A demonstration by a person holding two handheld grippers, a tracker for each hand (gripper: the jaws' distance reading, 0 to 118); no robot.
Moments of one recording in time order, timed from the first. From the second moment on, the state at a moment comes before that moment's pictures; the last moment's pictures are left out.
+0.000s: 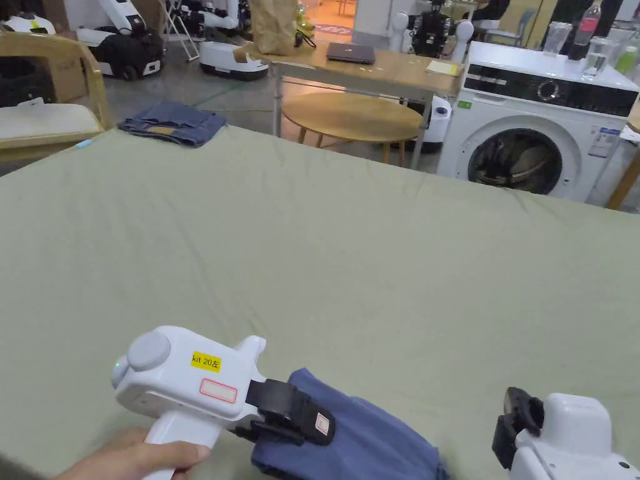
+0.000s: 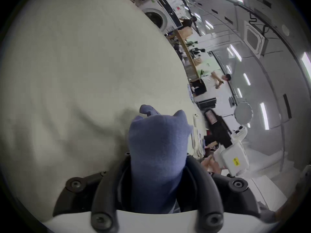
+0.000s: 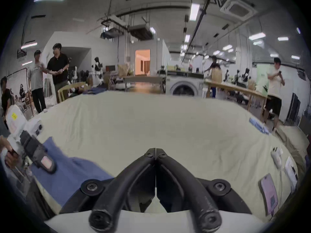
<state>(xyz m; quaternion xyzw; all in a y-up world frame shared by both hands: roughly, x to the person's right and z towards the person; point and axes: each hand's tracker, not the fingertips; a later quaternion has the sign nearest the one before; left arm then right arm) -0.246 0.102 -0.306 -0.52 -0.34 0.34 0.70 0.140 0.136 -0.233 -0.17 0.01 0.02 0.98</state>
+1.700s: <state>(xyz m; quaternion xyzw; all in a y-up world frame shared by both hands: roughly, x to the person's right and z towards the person) -0.467 0.209 -0.308 -0.45 0.00 0.01 0.89 0.138 0.138 -0.267 -0.21 -0.01 0.01 0.98</state>
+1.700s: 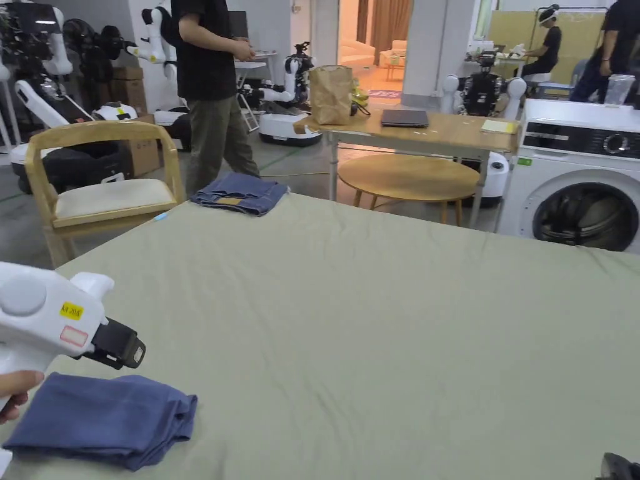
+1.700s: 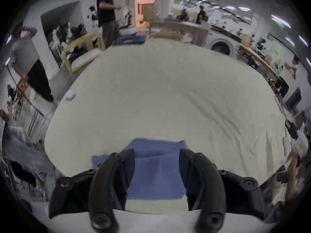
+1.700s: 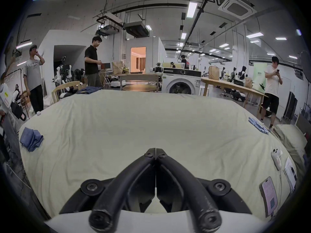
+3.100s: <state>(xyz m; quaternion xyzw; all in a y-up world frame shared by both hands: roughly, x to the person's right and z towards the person) -0.113 0.165 -0.277 -0.07 -0.03 0.03 1.00 0.160 0.168 -0.257 -0.08 -0.06 -0.01 0.99</state>
